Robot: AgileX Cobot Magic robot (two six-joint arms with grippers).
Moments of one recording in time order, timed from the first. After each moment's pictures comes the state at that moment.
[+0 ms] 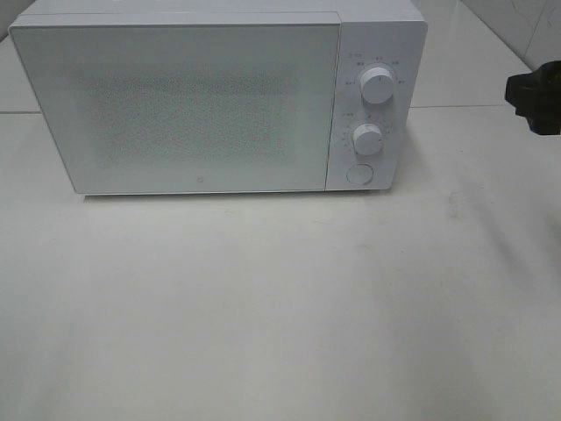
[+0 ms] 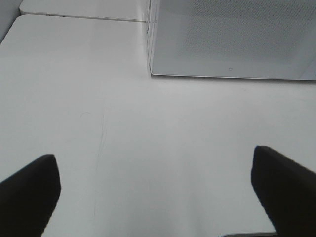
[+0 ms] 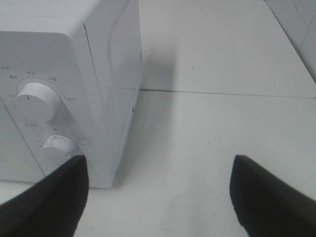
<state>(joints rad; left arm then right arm) -0.08 0.00 -0.52 -0.05 1.07 -0.08 0.08 1.10 -0.50 -0.12 -0.22 0.13</state>
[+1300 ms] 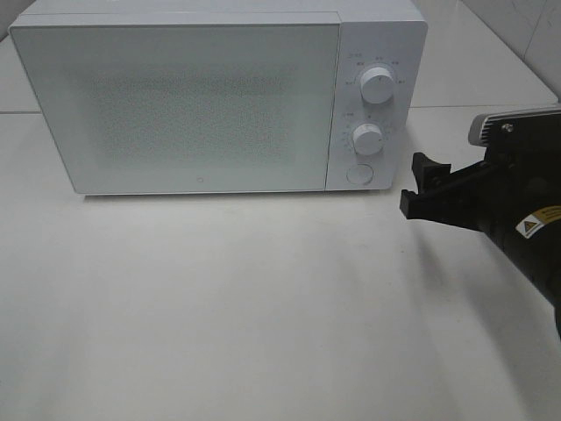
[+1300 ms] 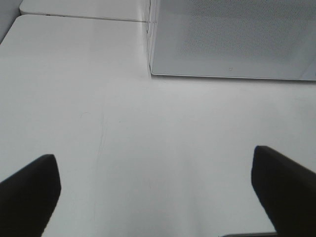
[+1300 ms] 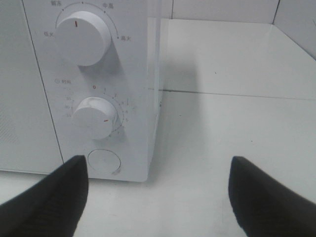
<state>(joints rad) -0.08 0.00 -0.52 -0.05 1.07 -0.08 0.55 1.68 -0.29 0.53 -1.20 -0.18</state>
